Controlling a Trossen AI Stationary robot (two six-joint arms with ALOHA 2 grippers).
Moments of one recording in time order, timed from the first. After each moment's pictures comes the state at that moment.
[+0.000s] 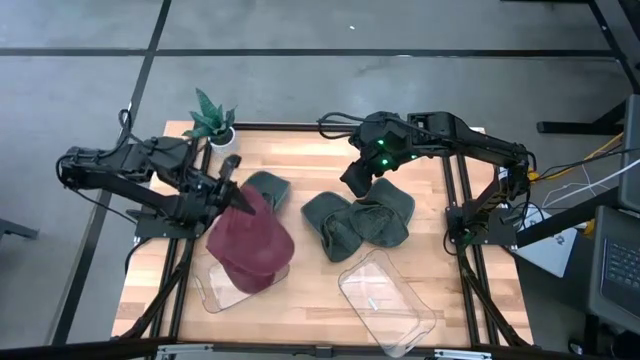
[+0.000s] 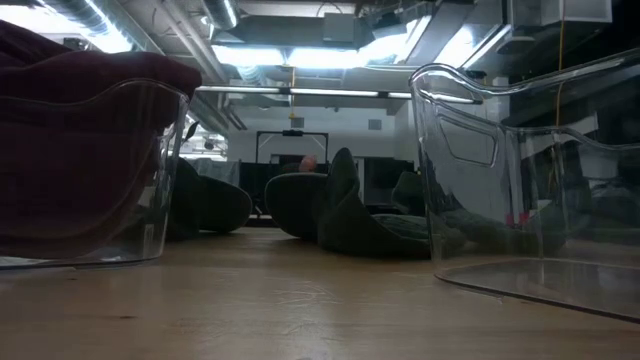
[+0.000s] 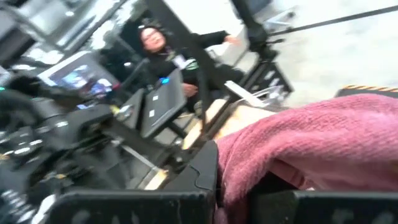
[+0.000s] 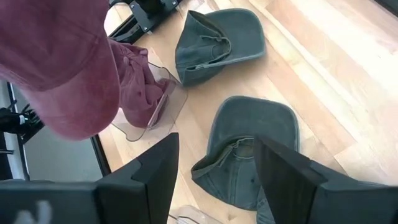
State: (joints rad) left arm -0.15 0.87 1.17 -0.49 0.25 0.77; right arm -0.07 1.64 2.04 -1.22 -0.02 0.60
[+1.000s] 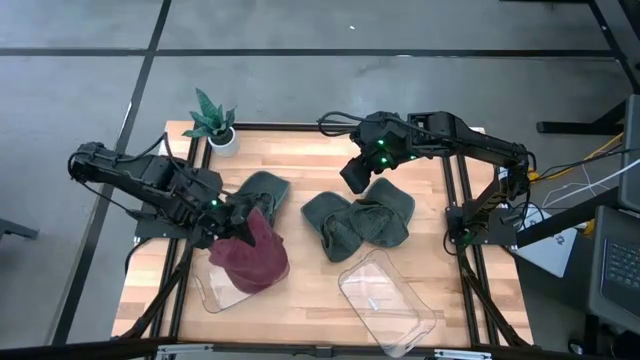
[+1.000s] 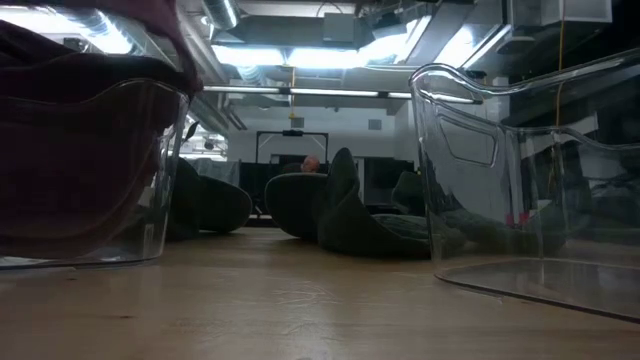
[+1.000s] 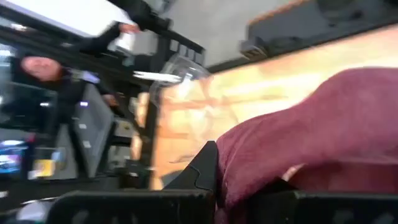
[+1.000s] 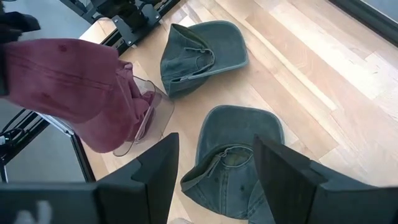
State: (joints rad) left arm -0.28 1.00 1.17 -0.74 0.26 1.26; right arm -0.07 1.64 2.04 -1.22 0.06 0.63
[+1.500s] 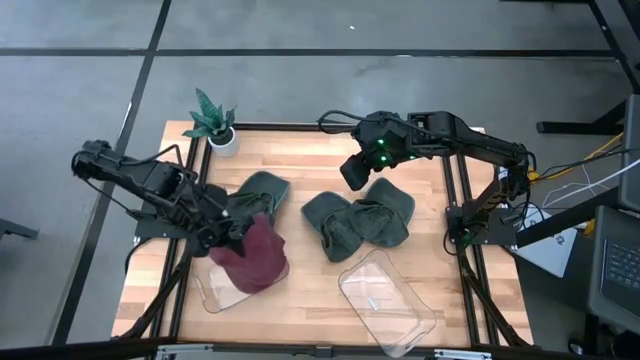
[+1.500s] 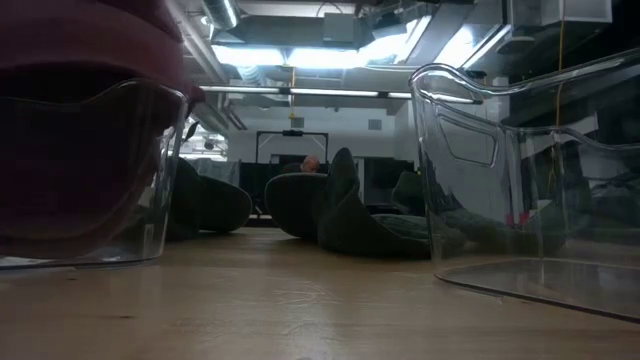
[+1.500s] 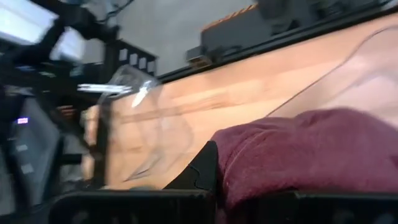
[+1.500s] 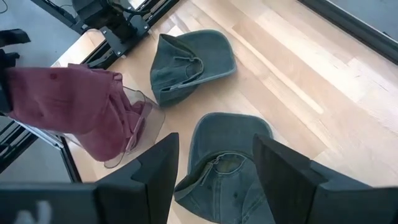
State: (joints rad) left arm -0.36 1.03 1.17 -0.88 0.29 1.26; right arm -0.07 1.64 2.04 -1.22 0.11 0.65
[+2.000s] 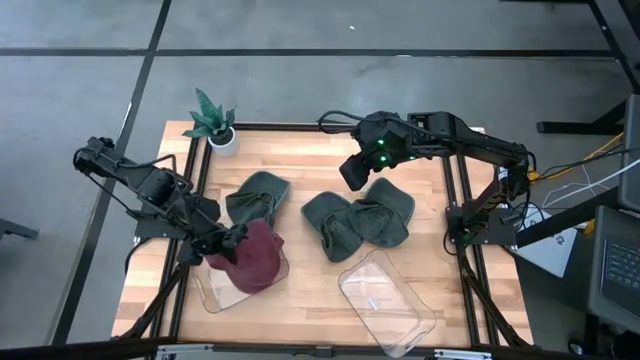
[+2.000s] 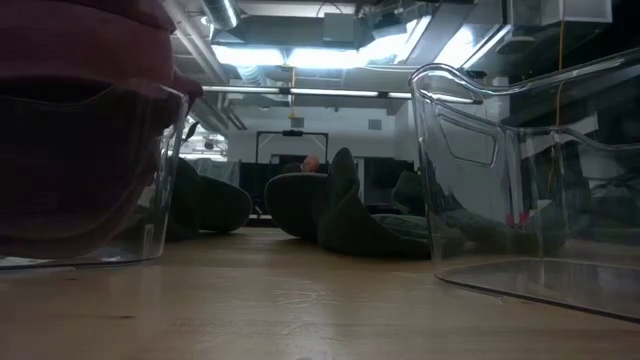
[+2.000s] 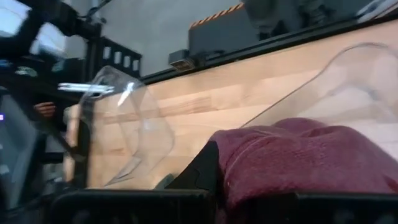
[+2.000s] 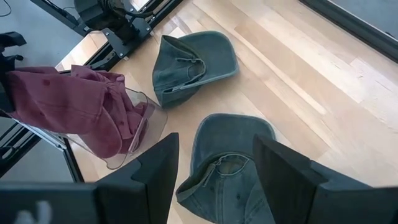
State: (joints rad) left arm -0.47 1.02 1.17 -0.92 0.20 1.16; right arm -0.07 1.64 2.04 -1.21 0.11 0.65
